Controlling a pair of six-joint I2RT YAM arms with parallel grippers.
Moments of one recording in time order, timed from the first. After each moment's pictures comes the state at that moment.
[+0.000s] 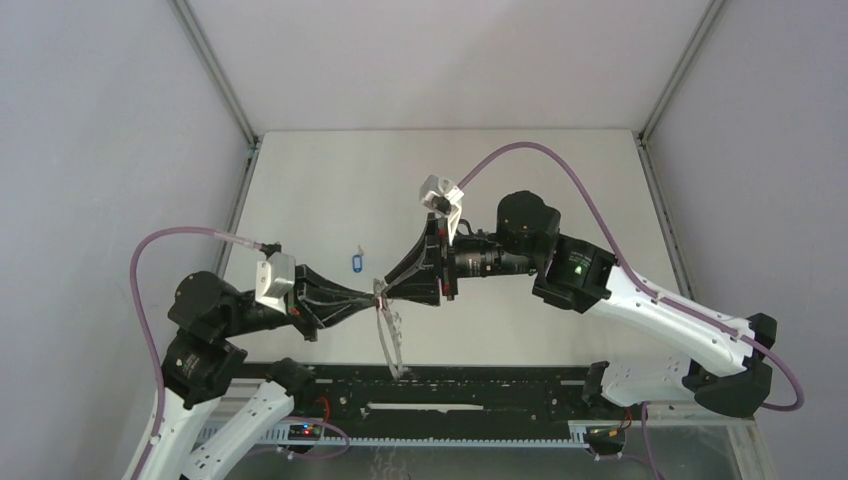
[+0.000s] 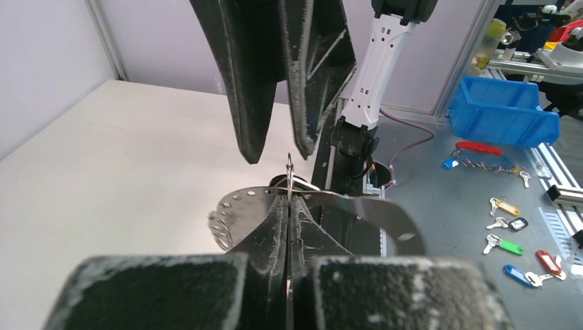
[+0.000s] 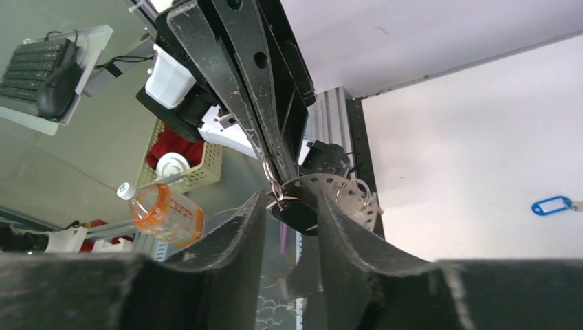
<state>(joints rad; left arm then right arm) -0.51 0.45 0.94 -0.37 0.87 -0.15 1.11 1.23 1.38 -0.21 -0.48 0.37</state>
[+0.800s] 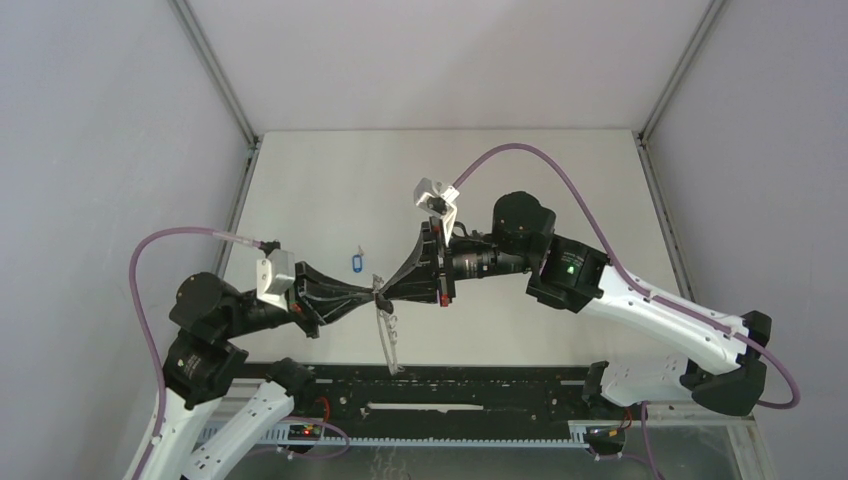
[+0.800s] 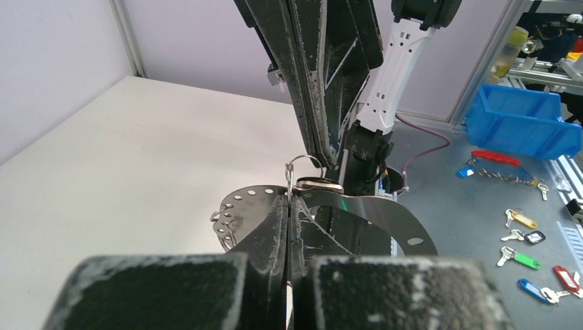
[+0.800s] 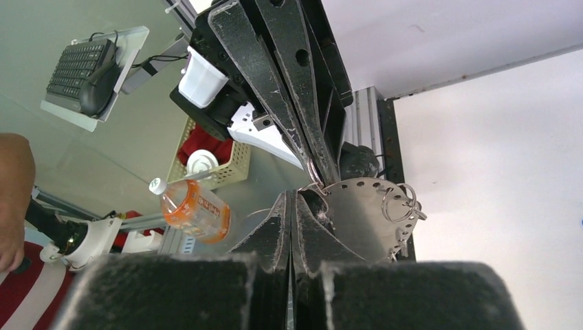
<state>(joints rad) -0.51 0.44 0.93 -0.36 0.81 -0.16 1.11 1.24 1.36 -0.14 -0.57 0.44</state>
